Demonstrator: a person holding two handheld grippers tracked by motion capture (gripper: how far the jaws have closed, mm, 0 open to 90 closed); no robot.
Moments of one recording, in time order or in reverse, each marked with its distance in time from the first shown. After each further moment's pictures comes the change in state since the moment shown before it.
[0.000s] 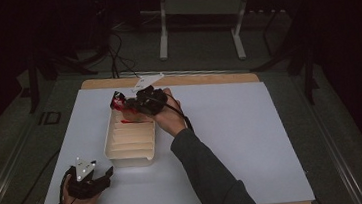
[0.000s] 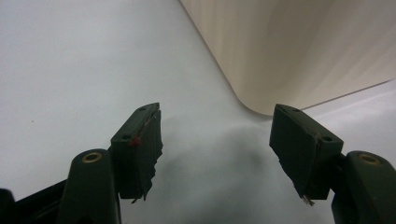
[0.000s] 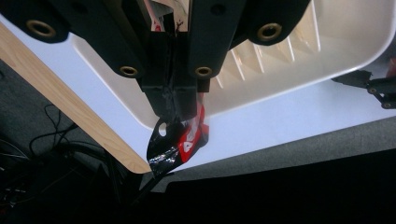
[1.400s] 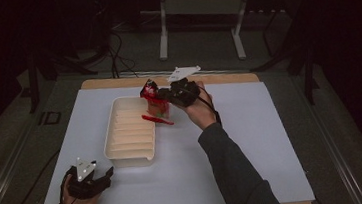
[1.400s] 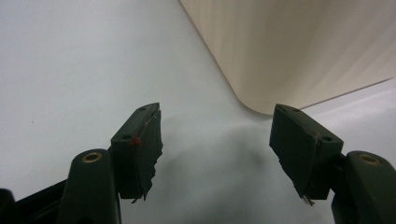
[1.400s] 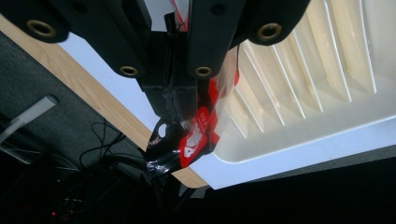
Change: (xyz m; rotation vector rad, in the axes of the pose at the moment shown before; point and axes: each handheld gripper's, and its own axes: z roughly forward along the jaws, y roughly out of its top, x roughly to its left) left arm -0.001 0.000 0.000 0.001 0.004 0.007; right arm -0.049 -0.030 -0.064 0.000 -0.134 0.035
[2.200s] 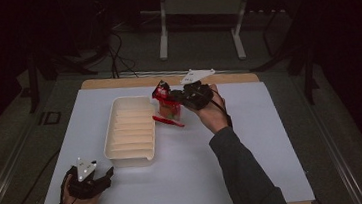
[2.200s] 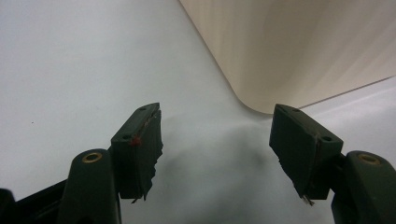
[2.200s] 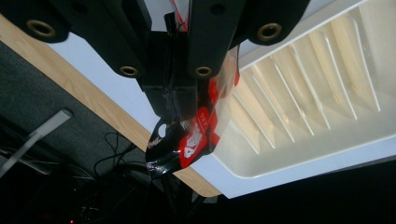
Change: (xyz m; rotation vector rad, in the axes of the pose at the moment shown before) left arm -0.001 0.000 0.000 0.004 0.002 0.007; right arm -0.007 -0.017 -0.032 0.013 -0.050 0.030
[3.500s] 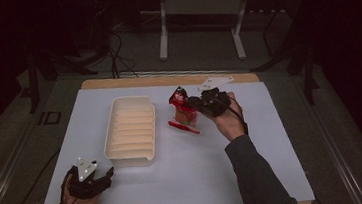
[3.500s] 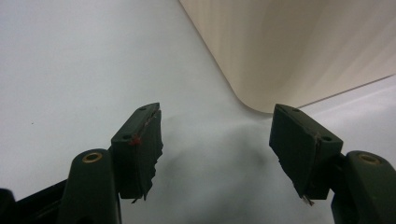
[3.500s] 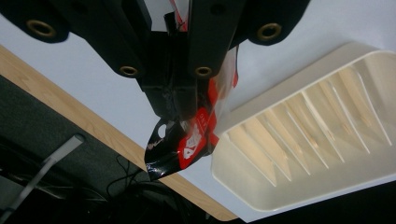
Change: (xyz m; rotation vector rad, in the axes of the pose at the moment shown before) left arm -0.001 0.000 0.000 0.003 0.002 0.003; right arm -0.010 -0.033 -0.033 0.048 -0.045 0.053
